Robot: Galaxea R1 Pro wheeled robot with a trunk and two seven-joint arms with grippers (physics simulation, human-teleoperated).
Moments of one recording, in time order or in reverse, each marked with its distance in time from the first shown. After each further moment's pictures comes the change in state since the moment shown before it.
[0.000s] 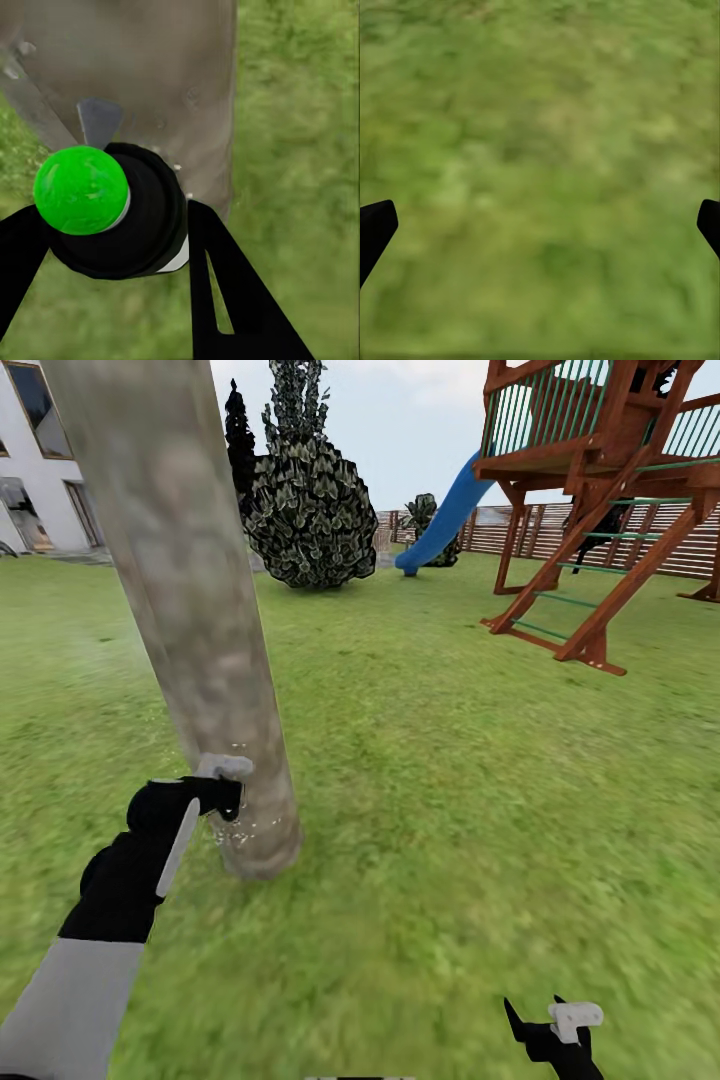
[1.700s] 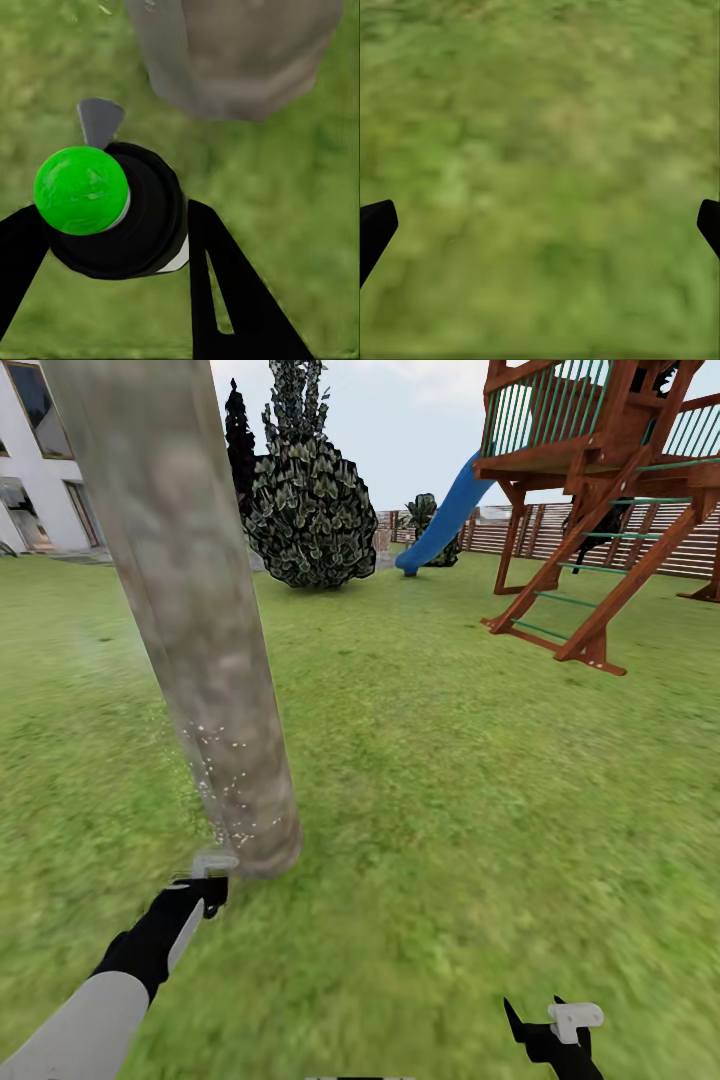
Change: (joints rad) left arm 0.069 -0.002 0.109 0.760 0.004 -0.604 0.101; right arm 0.001 -0.001 0.000 0.002 0.000 0.000 -0.002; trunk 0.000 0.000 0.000
